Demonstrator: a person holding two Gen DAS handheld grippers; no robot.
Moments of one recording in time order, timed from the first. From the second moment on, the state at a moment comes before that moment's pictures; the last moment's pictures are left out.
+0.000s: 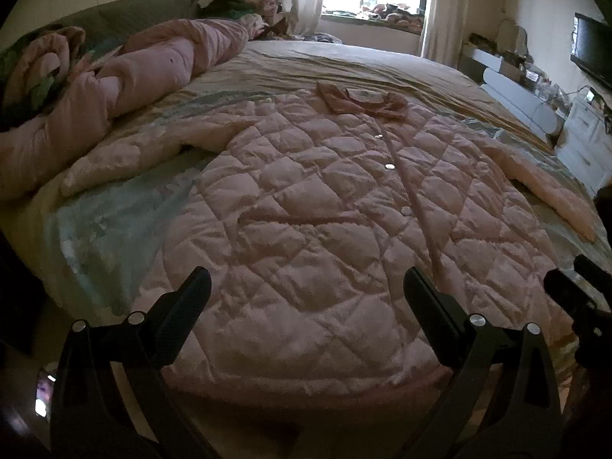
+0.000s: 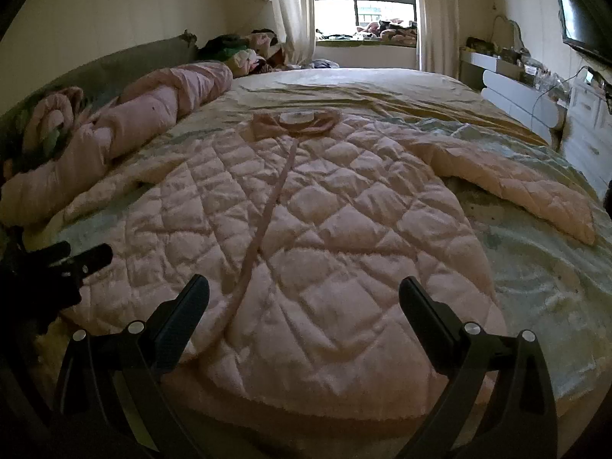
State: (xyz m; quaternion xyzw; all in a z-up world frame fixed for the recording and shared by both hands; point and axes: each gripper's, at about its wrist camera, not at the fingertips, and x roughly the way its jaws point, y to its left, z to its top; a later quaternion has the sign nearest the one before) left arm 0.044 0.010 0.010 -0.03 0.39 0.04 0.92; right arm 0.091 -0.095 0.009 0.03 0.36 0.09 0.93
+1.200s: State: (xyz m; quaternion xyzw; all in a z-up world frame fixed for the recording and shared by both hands) left arm 0.171 -0.008 0.029 -0.05 0.41 0.02 0.91; right arm 0.238 -0.170 0.028 0.11 0.37 0.05 0.92
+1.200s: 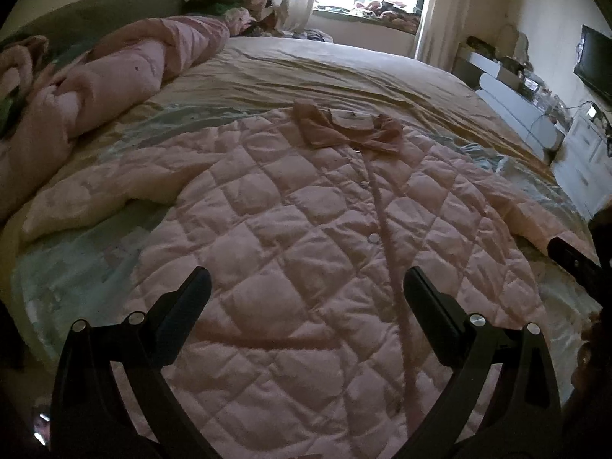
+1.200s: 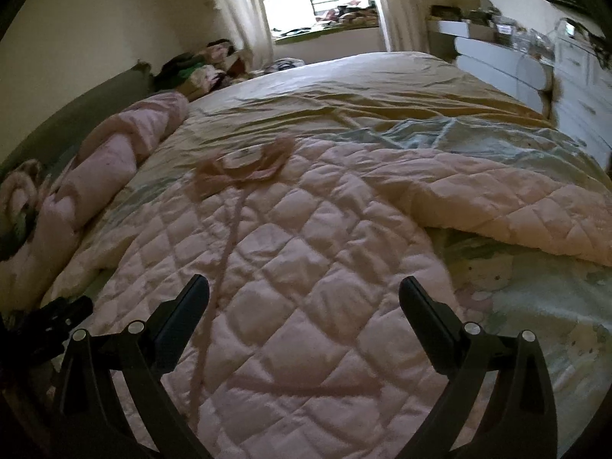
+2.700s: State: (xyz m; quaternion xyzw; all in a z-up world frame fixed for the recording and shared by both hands) left arm 0.284 -0.073 -0.034 0.01 0.47 0.01 0.89; right arm 0.281 -0.491 -0.101 0.40 0.35 -0.26 0.81
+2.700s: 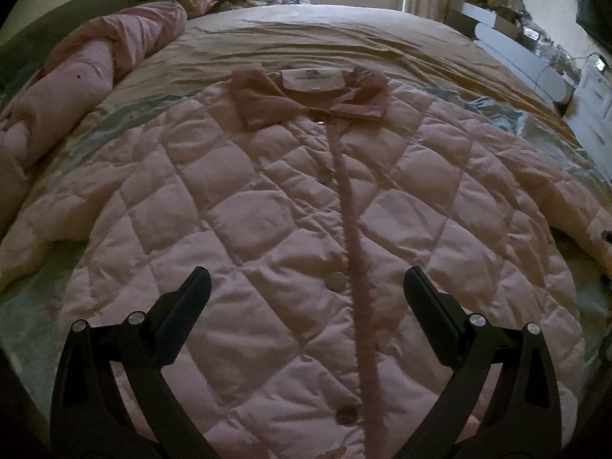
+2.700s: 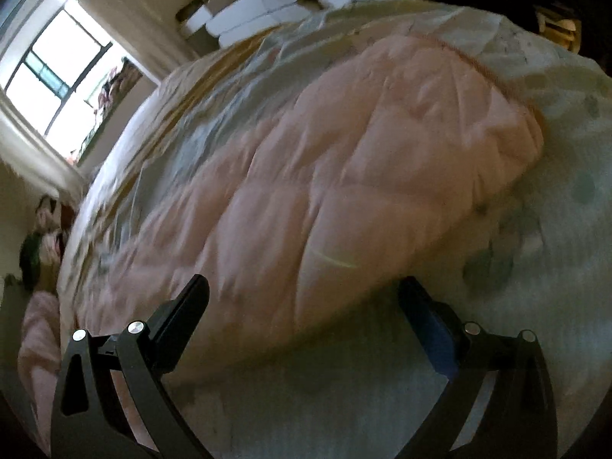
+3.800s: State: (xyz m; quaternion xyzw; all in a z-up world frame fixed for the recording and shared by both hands) left arm 0.282 0.038 0.077 -0.05 0.40 0.06 0.91; right arm 0.369 -0.328 0.137 0.23 0.20 -0.01 0.95
